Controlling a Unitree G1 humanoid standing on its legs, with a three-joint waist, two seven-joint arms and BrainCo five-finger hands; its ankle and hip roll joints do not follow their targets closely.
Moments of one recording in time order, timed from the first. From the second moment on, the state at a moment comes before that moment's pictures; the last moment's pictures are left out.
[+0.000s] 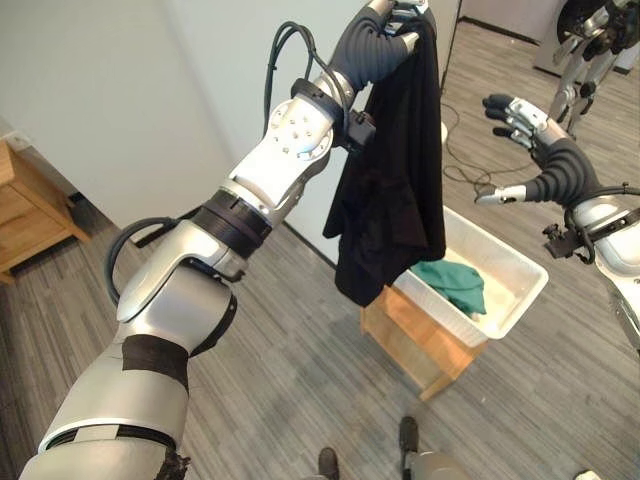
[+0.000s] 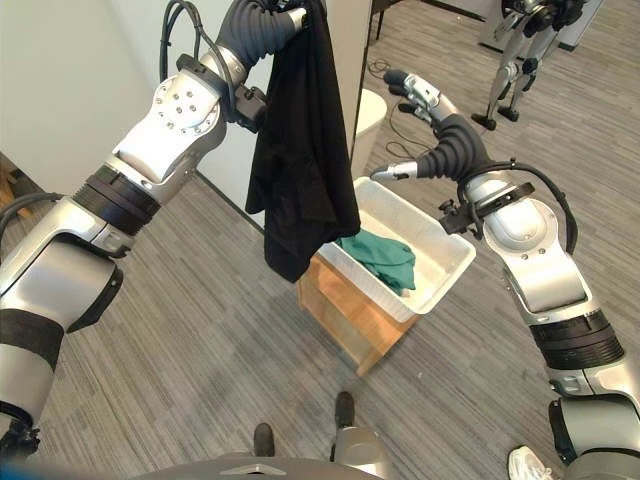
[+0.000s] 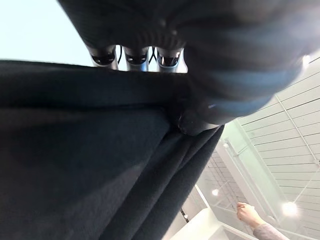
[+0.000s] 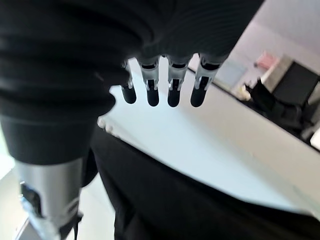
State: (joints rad) left arm -1.33 0.51 -0.68 0.52 -0.57 -0.19 0.06; right arm -0.47 -0.88 0.14 -0.13 0.33 -0.09 0.13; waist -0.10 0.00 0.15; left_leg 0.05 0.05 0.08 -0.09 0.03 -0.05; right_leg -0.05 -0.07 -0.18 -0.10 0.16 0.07
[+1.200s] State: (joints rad) left arm -1.37 0.40 -0.75 0.35 -0.59 -0.20 0.03; right arm -0.54 -0.70 0.26 0.27 0.33 -0.02 0.00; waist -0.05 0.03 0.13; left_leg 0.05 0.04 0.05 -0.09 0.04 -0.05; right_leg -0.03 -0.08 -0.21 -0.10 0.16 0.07
